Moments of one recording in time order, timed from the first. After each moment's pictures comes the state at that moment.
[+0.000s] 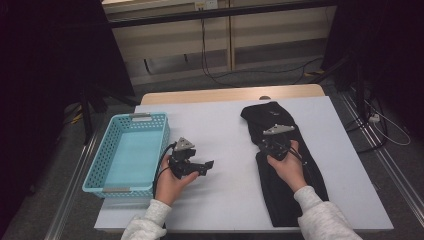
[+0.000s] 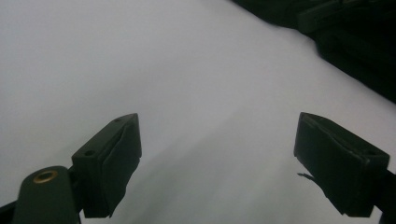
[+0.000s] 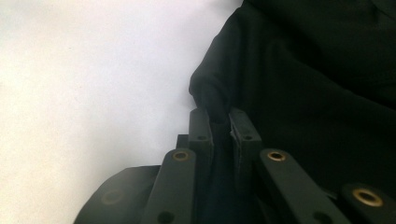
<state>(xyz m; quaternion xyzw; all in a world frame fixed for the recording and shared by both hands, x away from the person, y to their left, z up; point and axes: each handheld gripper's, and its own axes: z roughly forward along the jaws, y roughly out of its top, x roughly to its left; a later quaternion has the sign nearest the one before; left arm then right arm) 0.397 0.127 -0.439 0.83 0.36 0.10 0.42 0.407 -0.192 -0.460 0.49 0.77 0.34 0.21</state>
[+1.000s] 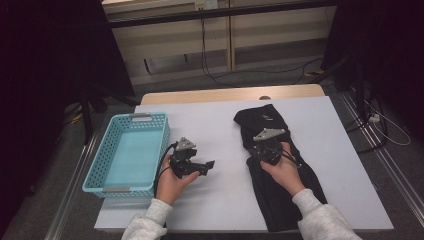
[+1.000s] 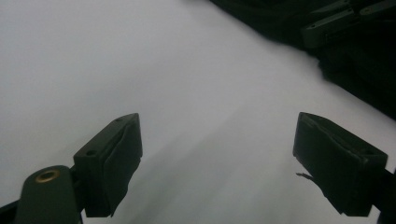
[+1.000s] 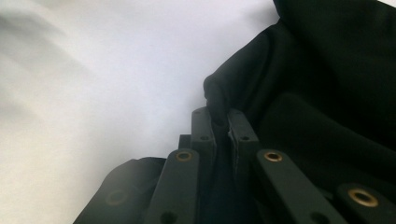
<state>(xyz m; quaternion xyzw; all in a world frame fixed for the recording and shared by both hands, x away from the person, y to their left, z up) 0.399 0.125 -0.441 0.83 0.36 0.10 0.42 0.395 -0.167 -0.452 0.42 0.81 0.36 0.18</state>
